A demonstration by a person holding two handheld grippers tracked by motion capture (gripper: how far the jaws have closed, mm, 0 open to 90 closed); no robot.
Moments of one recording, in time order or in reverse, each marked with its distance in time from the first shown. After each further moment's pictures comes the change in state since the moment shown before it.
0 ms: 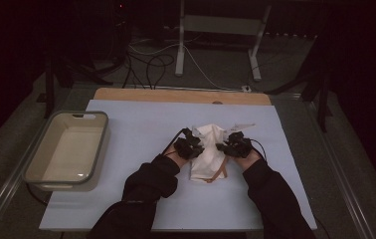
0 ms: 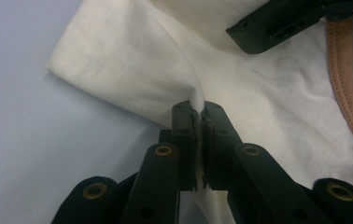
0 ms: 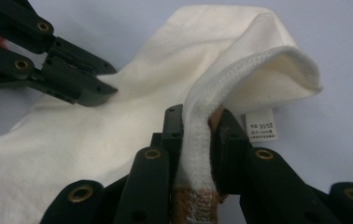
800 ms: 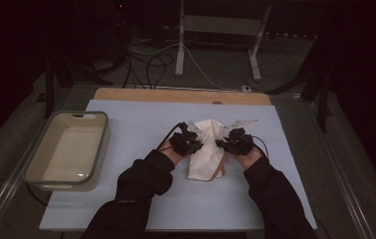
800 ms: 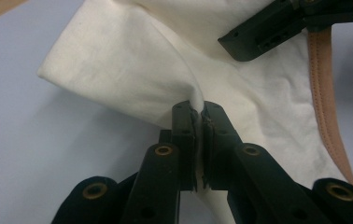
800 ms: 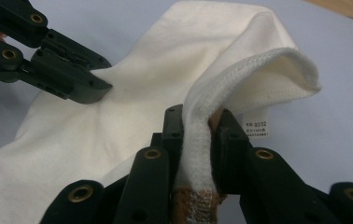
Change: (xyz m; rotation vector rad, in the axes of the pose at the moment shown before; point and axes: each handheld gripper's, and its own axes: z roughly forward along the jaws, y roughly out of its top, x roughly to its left) left arm 0.000 0.013 -0.038 -0.048 -0.028 0.015; right arm 0.012 0.019 -0.023 -0.042 0.007 -0.010
